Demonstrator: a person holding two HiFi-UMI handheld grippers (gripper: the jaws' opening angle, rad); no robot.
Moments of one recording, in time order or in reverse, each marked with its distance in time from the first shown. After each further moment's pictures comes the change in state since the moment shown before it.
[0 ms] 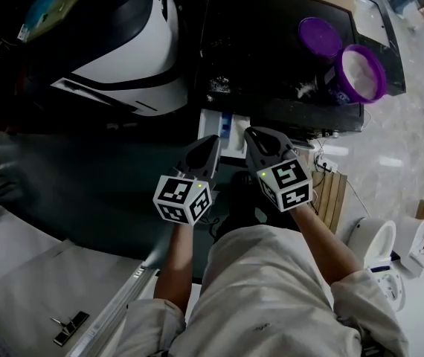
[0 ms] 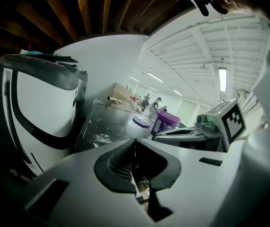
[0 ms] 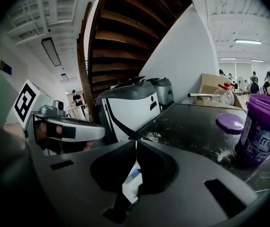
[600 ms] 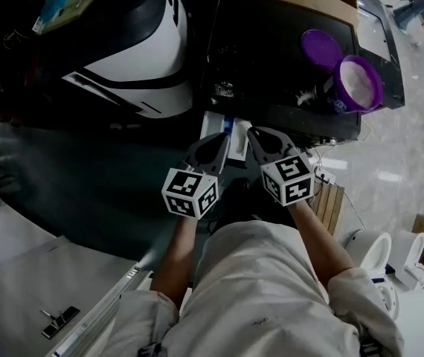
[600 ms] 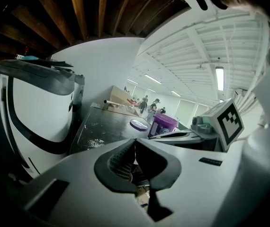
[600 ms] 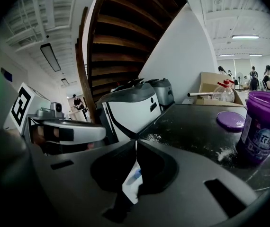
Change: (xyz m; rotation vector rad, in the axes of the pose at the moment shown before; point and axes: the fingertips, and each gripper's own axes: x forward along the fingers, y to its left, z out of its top) left arm 0.005 -0.020 0.013 0.032 -0.029 -0.012; right arm -0.005 -0.005 0.006 0.043 -0.023 0.024
